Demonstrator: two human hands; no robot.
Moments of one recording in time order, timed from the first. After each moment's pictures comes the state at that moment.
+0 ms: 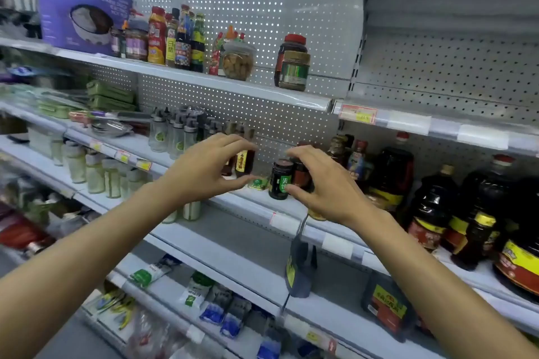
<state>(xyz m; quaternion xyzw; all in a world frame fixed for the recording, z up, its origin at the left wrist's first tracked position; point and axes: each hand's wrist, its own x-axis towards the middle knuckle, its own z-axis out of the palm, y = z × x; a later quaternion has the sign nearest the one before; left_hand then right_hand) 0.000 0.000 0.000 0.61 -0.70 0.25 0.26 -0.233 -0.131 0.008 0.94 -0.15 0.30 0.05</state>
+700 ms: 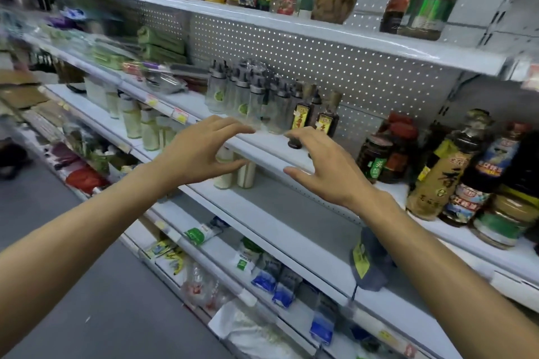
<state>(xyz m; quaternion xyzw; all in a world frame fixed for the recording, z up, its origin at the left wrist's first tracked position) 0.208 0.027 -0.077 0.68 -0.66 0.21 0.22 -0.014 -0.139 -0.060 0.96 -0.10 0.26 0.00</state>
